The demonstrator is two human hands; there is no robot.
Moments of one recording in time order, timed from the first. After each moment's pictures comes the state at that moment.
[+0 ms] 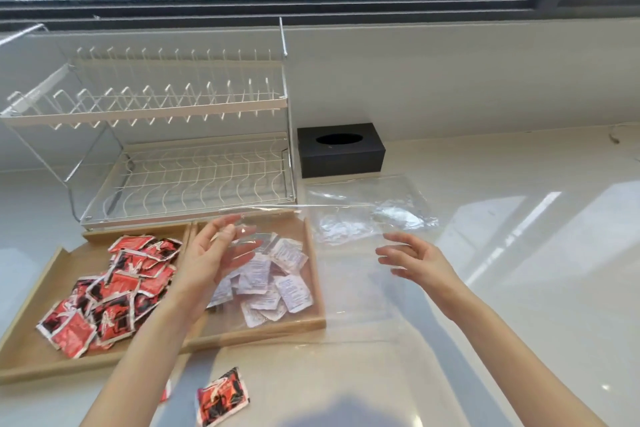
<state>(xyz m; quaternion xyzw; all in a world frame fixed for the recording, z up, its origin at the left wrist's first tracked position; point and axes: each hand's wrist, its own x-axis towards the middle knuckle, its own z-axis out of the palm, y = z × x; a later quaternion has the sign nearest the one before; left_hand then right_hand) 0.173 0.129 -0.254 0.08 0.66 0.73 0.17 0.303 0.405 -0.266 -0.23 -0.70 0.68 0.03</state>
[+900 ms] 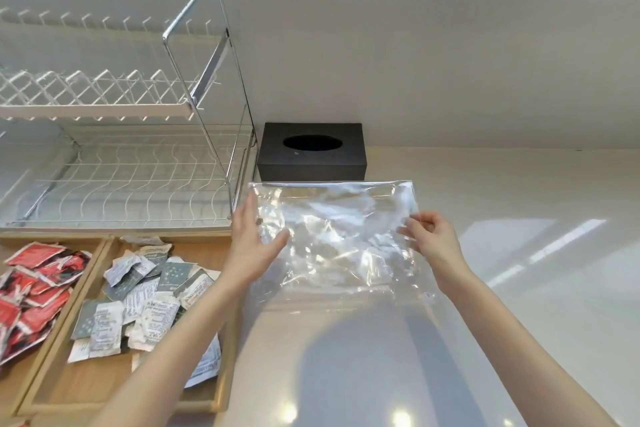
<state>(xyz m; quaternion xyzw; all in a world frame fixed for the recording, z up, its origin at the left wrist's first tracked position) 0.118 0.327 -0.299 0.07 0.87 0.47 0.10 0.185 0.580 -0.305 -0.33 -0.68 0.65 0.08</state>
